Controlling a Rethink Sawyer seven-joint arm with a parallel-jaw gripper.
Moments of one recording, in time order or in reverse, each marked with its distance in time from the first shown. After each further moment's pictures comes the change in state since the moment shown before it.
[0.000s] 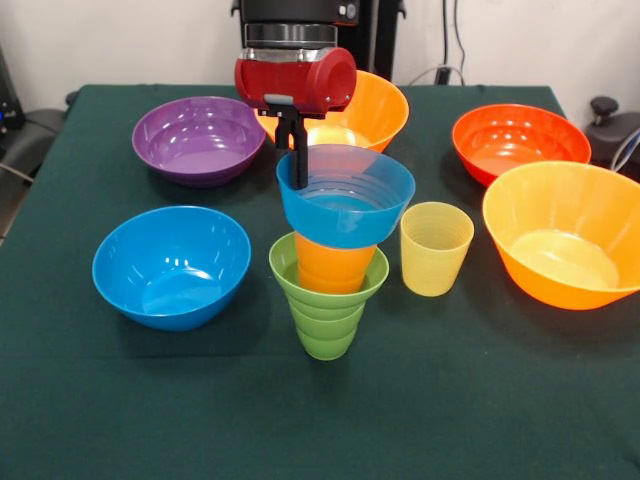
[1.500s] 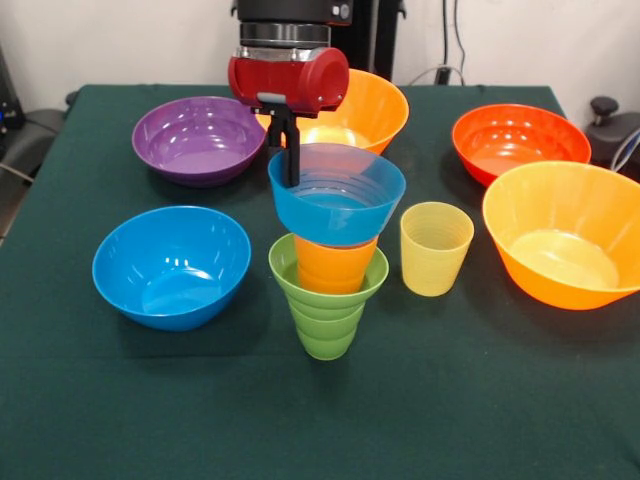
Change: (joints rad) arm 0.009 0.000 -0.023 0.000 0.000 0.000 0.000
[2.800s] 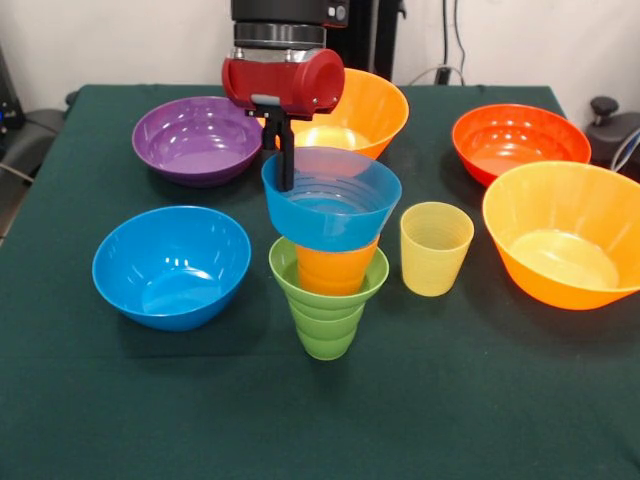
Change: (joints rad) arm 0.001 0.004 -0.001 -0.026 0.000 0.000 0.000
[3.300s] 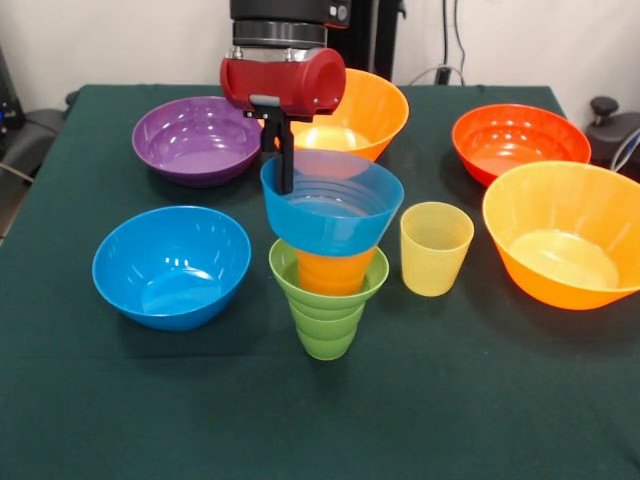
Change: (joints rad) arm 0.014 0.000 -0.005 -0.024 0.000 0.000 0.000
